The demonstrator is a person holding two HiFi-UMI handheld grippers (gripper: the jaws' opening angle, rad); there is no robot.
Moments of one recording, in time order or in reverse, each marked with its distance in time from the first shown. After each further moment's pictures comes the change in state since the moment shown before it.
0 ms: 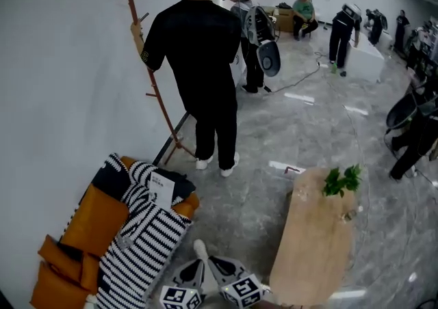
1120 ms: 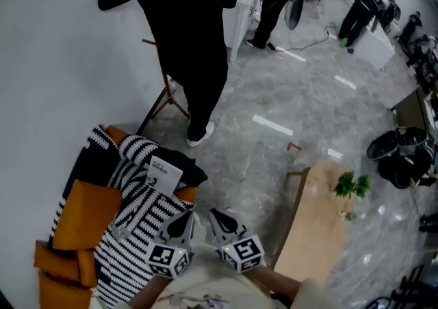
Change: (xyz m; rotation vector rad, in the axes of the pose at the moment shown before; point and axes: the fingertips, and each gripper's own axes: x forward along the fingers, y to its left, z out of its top) left arm 0.160 0.294 0.159 -0.052 0.012 -0.094; right arm 0.323 -0.100 0.103 -0.012 0.080 -0.157
